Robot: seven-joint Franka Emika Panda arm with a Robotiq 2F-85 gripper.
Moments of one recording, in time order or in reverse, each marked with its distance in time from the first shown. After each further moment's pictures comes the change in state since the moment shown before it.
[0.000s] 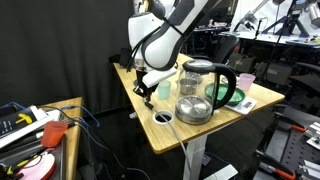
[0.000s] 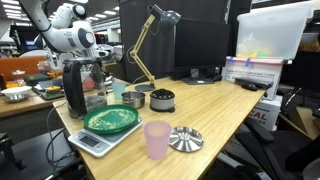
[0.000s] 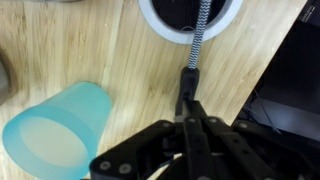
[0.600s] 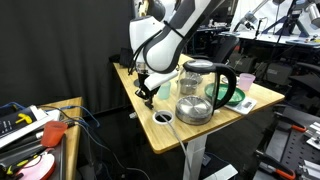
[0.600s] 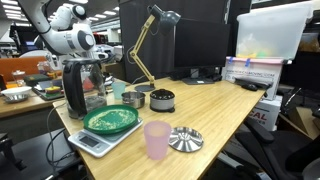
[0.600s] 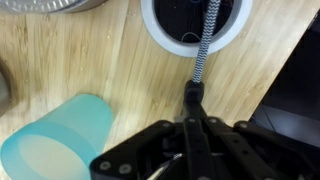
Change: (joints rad) arm 0.000 0.009 0.000 -0.014 0.000 -0.001 0.000
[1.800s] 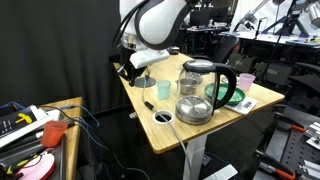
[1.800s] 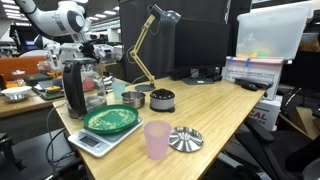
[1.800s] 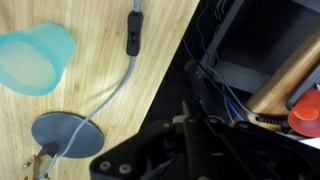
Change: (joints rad) arm 0.045 -0.153 0.013 -0.021 -0.005 0.092 -0.005
